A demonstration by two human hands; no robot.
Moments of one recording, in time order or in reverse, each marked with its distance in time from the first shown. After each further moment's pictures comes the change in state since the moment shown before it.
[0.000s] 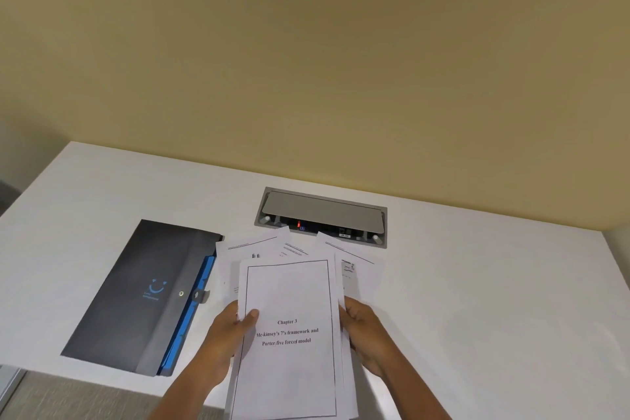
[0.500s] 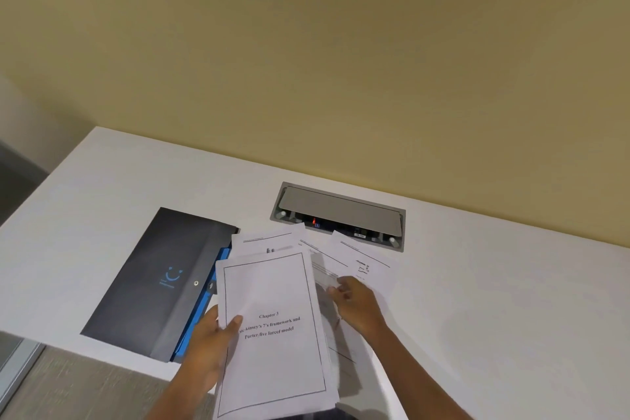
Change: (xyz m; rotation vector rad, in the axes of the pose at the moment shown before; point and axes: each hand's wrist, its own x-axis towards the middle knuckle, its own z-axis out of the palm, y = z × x) left_hand 0.014 -0.042 -0.043 -0.173 0.200 -0.022; right_hand 0.070 -0.006 0.012 -0.582 0.212 -0.080
